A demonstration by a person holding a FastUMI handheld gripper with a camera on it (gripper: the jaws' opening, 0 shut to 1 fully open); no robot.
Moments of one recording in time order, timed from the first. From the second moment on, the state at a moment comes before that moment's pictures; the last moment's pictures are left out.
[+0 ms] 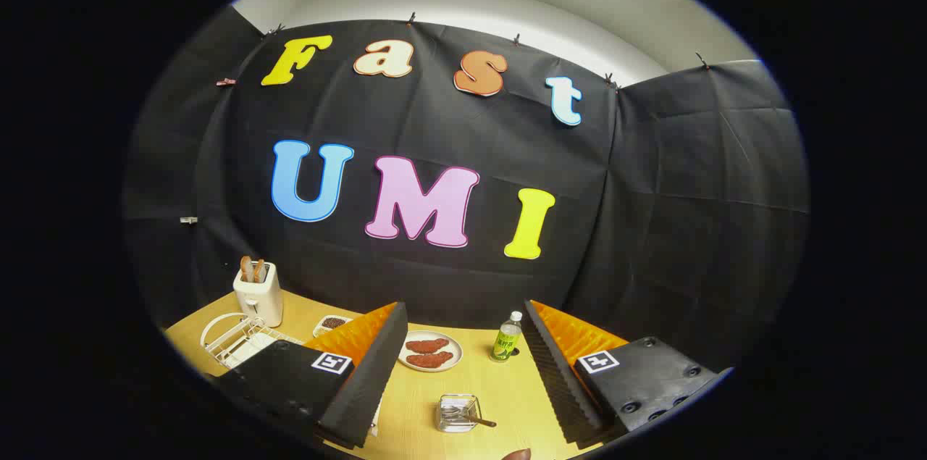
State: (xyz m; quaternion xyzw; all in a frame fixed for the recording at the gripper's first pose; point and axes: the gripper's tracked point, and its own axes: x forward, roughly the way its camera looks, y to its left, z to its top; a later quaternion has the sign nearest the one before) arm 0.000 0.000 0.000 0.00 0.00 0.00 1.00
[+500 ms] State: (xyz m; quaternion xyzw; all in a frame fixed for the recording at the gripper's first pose) arm -0.008 0.034 -0.011 0.02 0.02 0.02 1.00
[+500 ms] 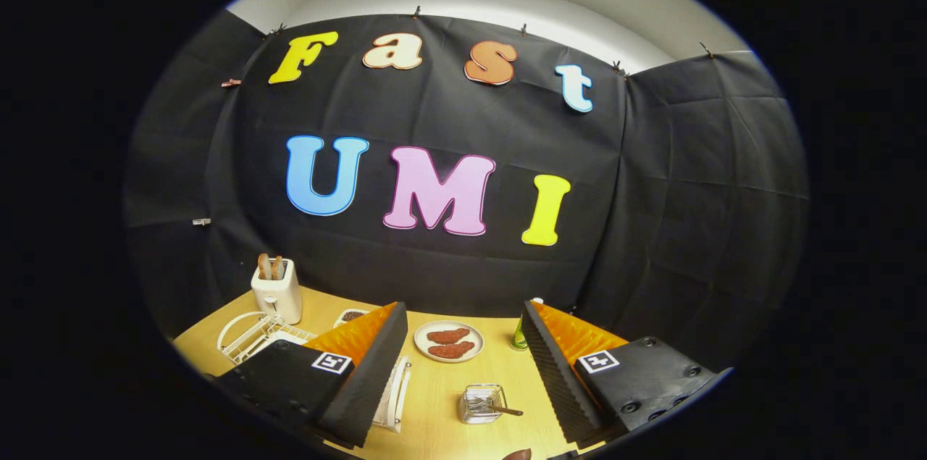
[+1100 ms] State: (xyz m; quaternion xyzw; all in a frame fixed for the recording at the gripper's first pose) arm 0.001 0.089 -0.039 0.03 0.08 0.05 0.99
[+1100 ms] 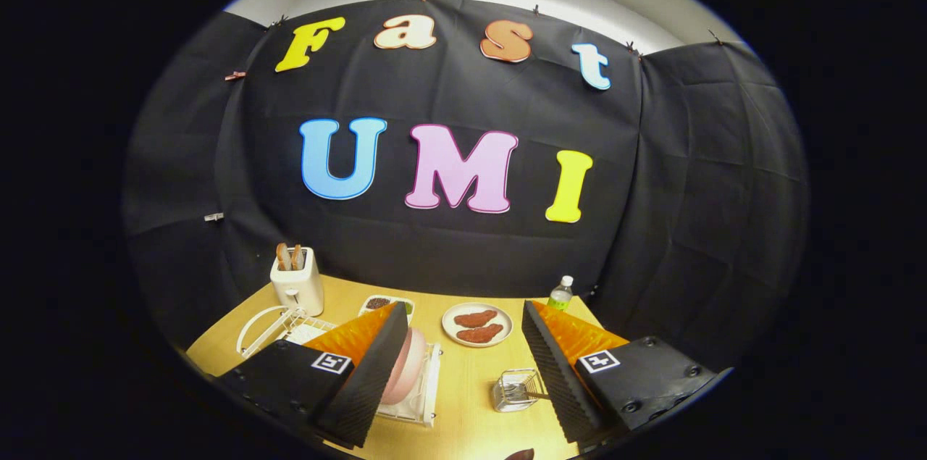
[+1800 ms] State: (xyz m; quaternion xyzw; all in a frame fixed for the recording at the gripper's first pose) arm 0.069 0.165 -0.192 0.05 0.31 0.06 0.95
